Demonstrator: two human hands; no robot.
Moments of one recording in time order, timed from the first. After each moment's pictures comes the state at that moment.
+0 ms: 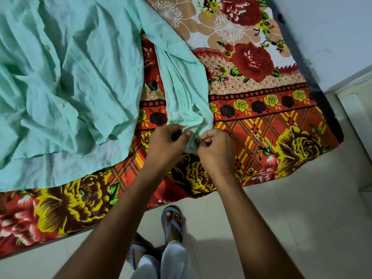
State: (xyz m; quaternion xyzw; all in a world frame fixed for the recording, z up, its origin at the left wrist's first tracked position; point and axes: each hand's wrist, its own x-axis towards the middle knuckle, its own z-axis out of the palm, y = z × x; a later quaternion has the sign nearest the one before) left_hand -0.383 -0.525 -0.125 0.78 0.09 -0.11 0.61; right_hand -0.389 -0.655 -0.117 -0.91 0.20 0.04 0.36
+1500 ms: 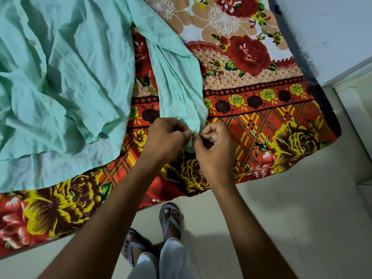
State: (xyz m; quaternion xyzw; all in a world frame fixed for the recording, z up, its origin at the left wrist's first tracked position) left_hand -0.365 -0.534 -0.119 0.80 0.12 -0.18 0.56; right_hand -0.406 -0.665 -0.124 -0.85 0.14 -0.06 0.50
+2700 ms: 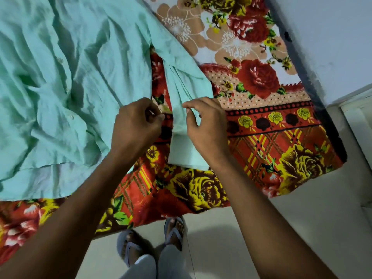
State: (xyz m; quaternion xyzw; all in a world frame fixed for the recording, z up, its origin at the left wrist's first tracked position) left_hand -0.326 -0.462 -0.087 0.92 0.08 0.02 0.39; right_hand -0.311 -0.634 -0.102 -0.92 -0.07 -0.11 0.37
